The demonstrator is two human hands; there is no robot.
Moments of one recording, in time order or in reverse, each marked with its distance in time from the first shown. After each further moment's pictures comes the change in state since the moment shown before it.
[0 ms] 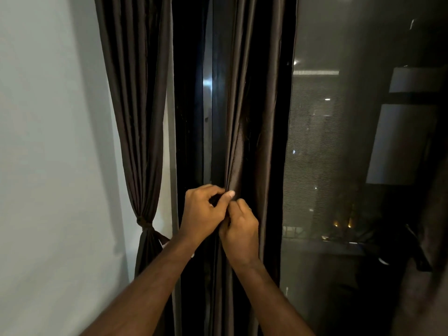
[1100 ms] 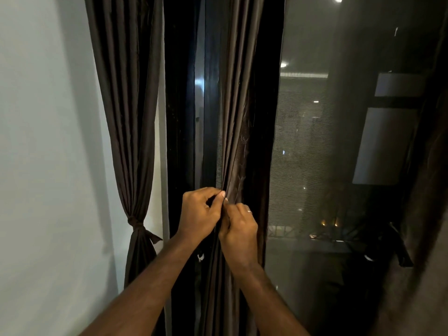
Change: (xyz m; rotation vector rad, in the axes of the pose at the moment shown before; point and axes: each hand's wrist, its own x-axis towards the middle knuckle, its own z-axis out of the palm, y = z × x) left_hand -0.012 0.014 0.033 -0.046 0.023 -0.002; right_hand -0.010 0.026 -0.031 -0.076 0.084 -0.036
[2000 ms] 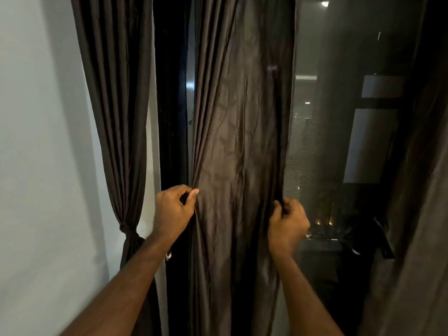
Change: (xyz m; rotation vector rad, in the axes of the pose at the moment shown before) left_hand 0.004 -0.034 -0.002 0.111 0.070 -0.010; right_hand 0.025 0.101 -0.064 -0.066 0.345 0.496
